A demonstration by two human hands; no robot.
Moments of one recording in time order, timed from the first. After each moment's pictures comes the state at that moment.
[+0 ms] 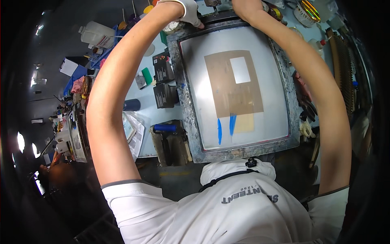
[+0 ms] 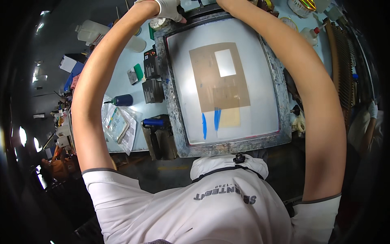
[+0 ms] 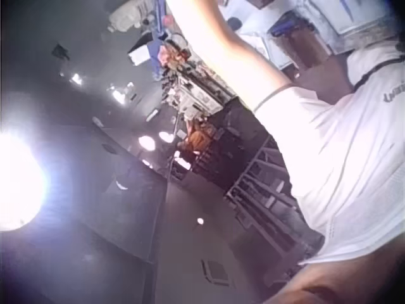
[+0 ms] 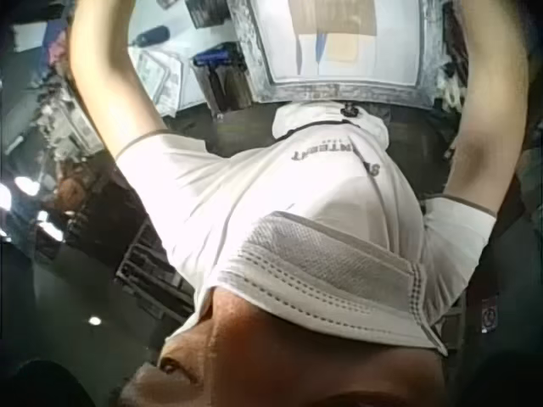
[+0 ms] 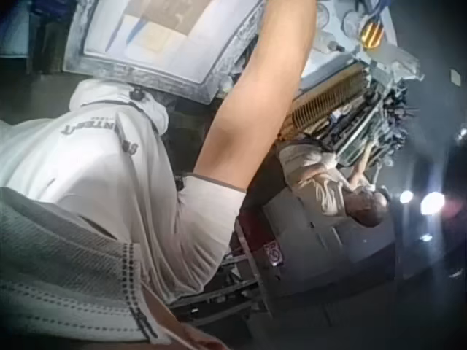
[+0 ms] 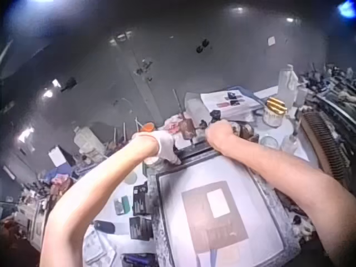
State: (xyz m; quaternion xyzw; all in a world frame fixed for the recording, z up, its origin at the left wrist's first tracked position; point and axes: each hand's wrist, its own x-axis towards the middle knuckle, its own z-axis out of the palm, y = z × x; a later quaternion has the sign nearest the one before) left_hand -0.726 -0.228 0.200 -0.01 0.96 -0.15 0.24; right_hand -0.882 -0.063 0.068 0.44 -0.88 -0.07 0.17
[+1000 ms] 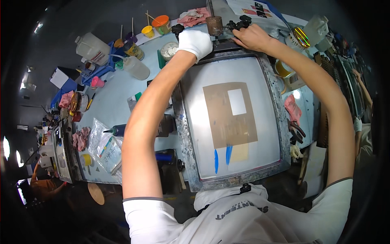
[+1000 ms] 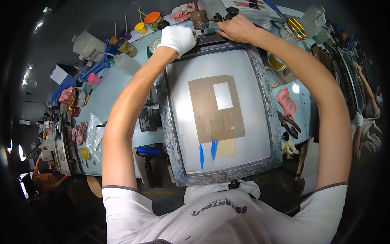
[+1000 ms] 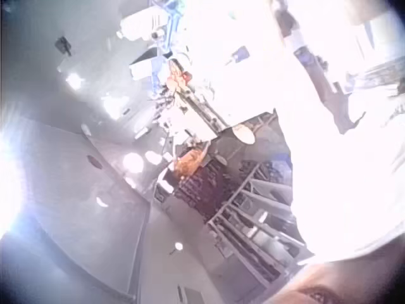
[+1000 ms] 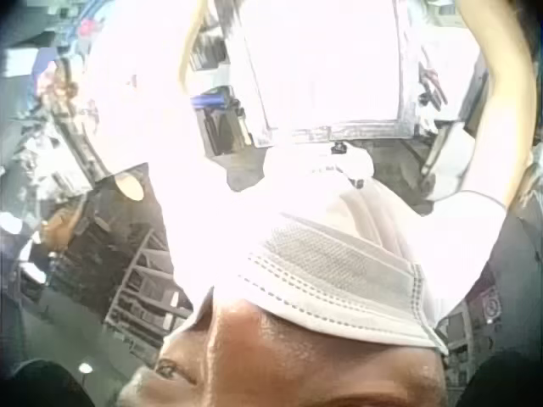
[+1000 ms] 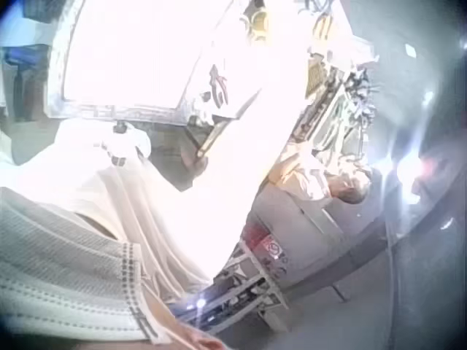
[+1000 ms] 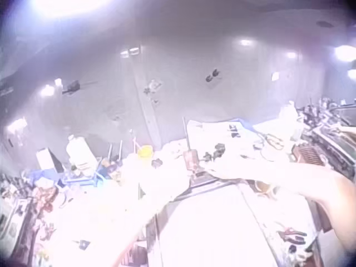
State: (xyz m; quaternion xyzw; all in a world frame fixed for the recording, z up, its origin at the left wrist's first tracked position) left_hand -0.741 -0.234 0.105 -0.06 0.99 -0.07 -0.06; right_hand -0.902 -0.035 0.096 0.66 -0.71 -0.02 0.23
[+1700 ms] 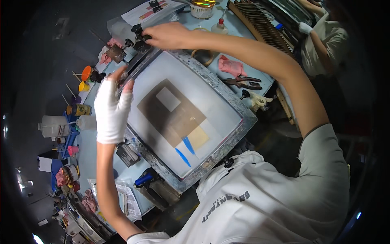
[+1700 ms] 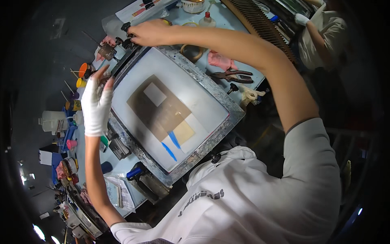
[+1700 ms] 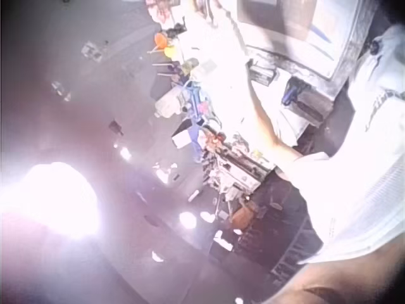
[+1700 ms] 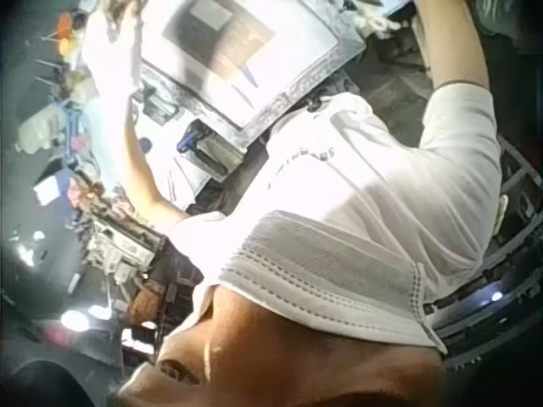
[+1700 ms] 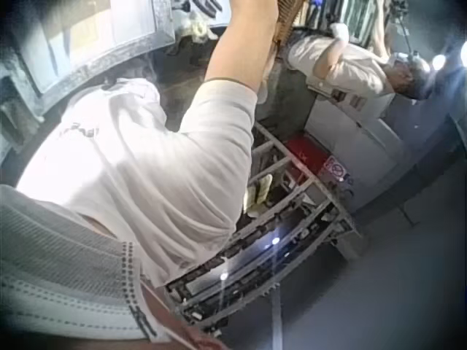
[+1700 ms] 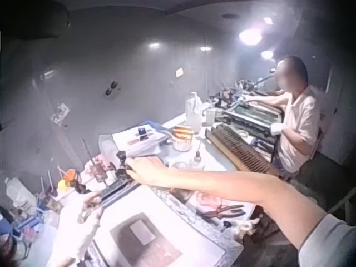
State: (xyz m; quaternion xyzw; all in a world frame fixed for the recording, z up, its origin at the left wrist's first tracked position) left_hand -0.611 -0.133 0.196 0.09 0.93 0.30 -0.18; right_hand -0.844 0.056 0.128 0.45 -0.87 0.19 0.09
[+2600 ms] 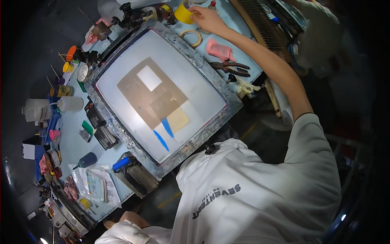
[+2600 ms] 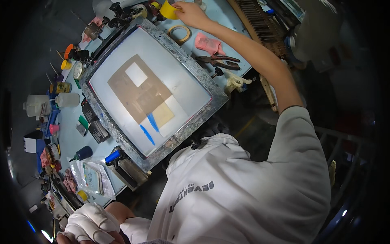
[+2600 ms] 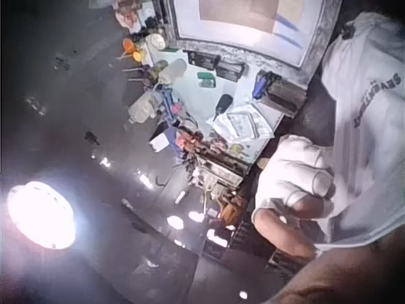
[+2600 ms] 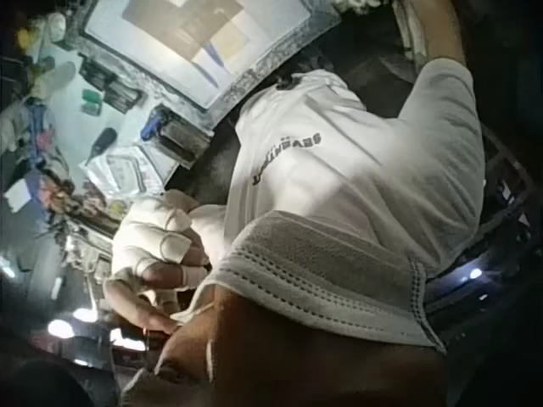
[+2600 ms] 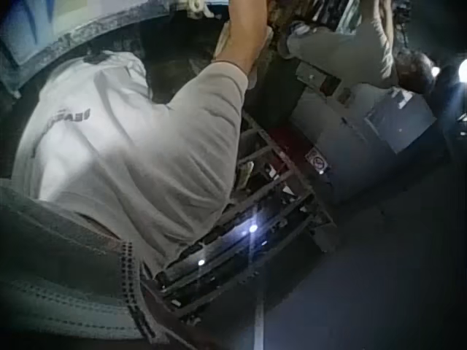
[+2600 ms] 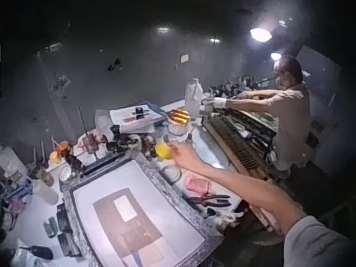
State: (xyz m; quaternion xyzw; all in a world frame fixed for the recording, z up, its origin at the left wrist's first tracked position) left_hand -0.411 -0.029 0.296 0.34 0.46 0.82 -0.07; right_hand -0.878 0.215 0.024 0.32 -0.86 0.36 0.14
